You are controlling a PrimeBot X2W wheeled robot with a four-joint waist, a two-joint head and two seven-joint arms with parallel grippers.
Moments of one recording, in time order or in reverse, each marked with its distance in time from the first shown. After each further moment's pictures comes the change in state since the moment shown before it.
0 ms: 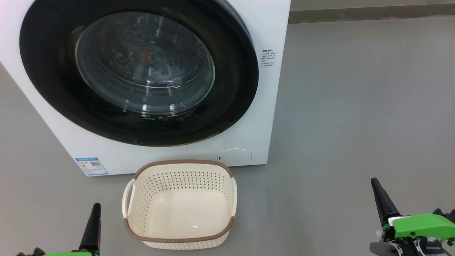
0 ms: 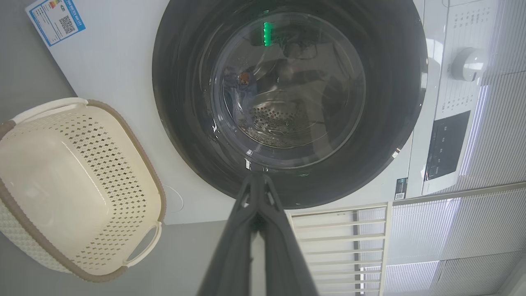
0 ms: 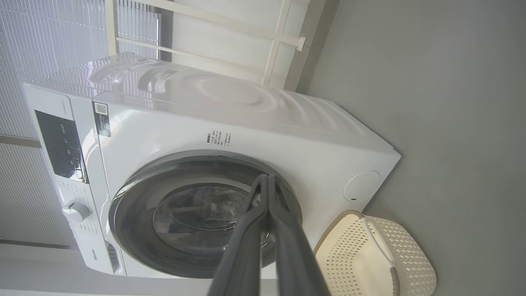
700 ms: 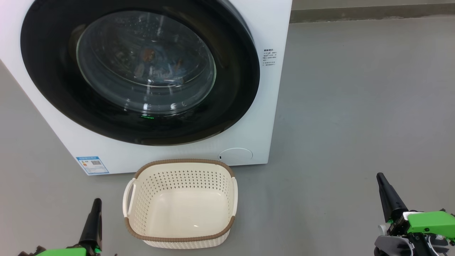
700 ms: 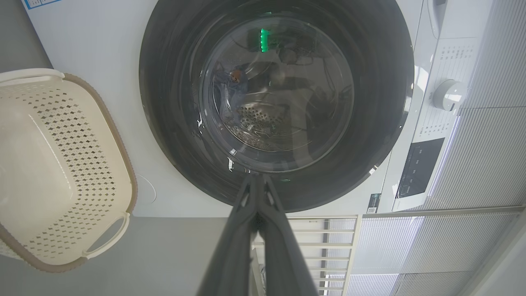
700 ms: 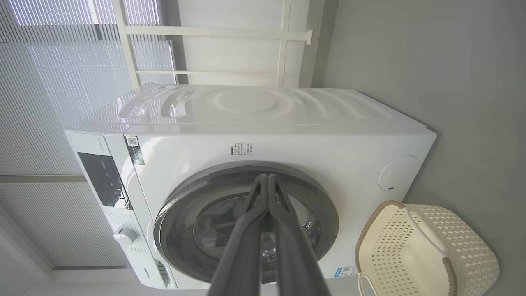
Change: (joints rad) left arm -0.024 -0.039 0.045 0.004 -0.109 0.000 0.055; right arm -0.013 0.001 -0.044 -0.012 0.200 0.000 0.053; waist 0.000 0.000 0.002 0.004
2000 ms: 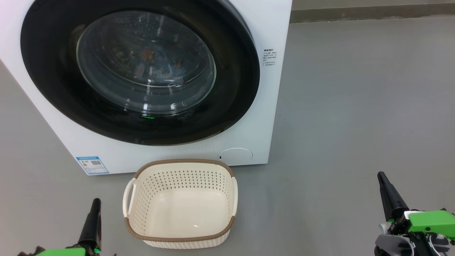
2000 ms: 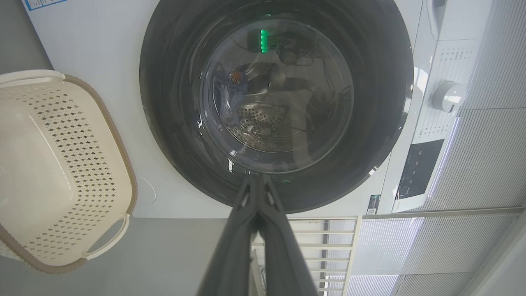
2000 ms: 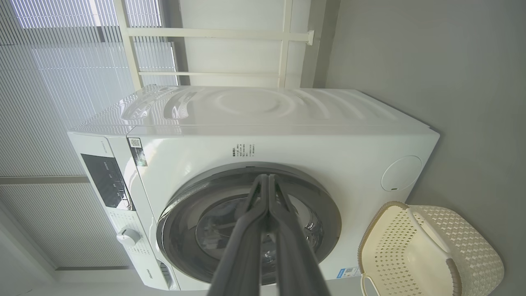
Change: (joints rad) left arm 0.000 -0.001 0.004 0.000 0.000 0.000 0.000; right arm -0.004 0.006 -0.012 0.000 0.000 0.000 0.008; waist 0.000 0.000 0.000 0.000
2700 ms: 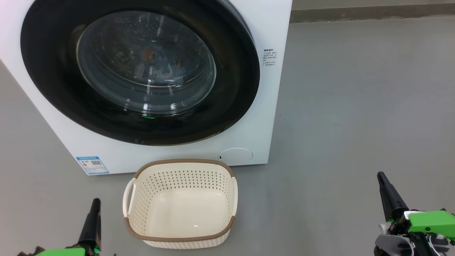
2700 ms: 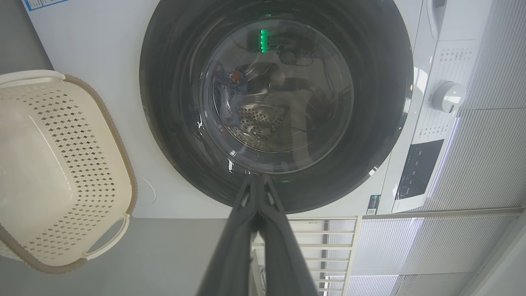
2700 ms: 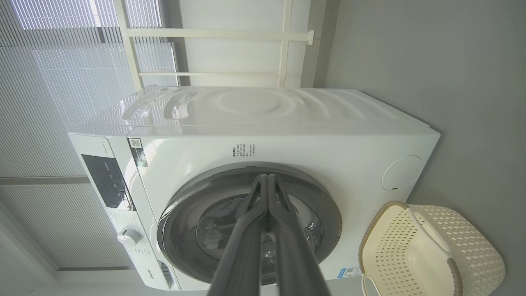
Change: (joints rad) left arm 0.000 0.000 0.001 0.000 0.000 0.000 0.001; right arm 0.000 0.005 -0.005 0.000 -0.002 0.000 0.003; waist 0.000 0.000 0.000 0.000
